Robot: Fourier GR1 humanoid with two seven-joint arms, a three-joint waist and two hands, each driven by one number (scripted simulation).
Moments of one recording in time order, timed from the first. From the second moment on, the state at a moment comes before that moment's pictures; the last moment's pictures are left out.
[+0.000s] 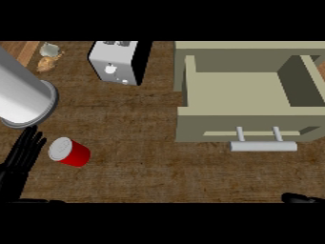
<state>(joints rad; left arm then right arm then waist) 0.20 0.12 0.26 -1.68 0.09 -0.34 -0.04 0.18 -0.08 -0.18 -2.15 -0.09 0.04 0.16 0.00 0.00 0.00</state>
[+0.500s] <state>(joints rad) 0.11 0.14 0.30 -1.37 0.02 -0.32 -0.24 0.15 -0.10 -0.22 -2.18 -0.12 0.06 0.22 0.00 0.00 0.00</state>
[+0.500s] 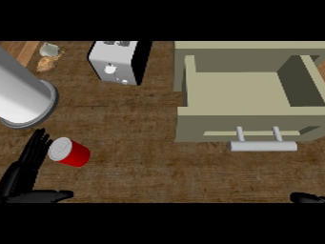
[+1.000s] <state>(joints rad) -0.04 0.18 0.32 -1.04 -0.02 -0.28 -0.39 0.17 -0.10 -0.27 -2.23 -0.14 0.08 0.26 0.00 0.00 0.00</state>
